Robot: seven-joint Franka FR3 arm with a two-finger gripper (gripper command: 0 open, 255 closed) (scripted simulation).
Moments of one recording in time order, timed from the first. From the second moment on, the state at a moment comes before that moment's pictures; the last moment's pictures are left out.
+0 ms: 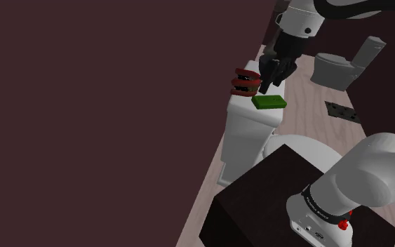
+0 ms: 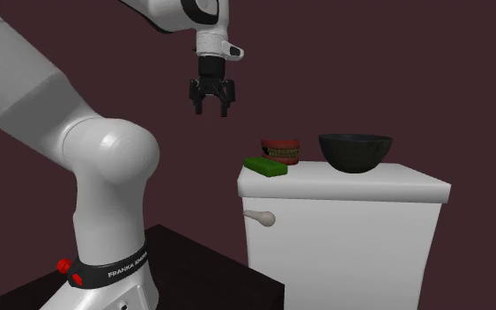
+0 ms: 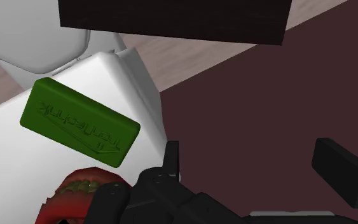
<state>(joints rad) -0.02 -0.76 0.07 -2.45 0.12 1.70 -0.10</state>
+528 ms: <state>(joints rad) -0.07 -0.57 0.01 -2.37 0.04 1.79 -0.17</state>
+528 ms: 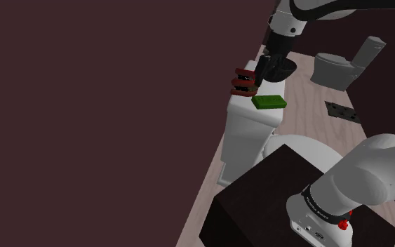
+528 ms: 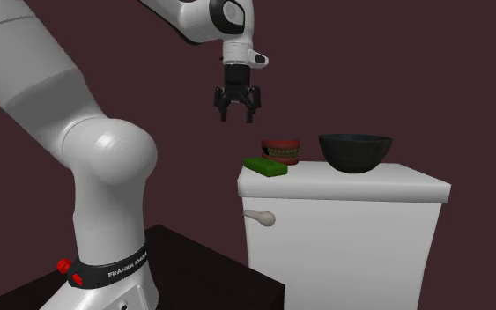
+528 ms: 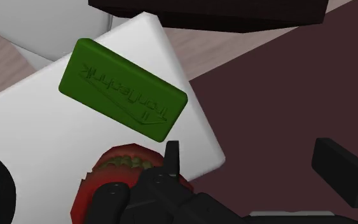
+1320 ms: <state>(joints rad) -0.15 -0.18 -0.08 -2.12 -0.06 1.91 -0.29</state>
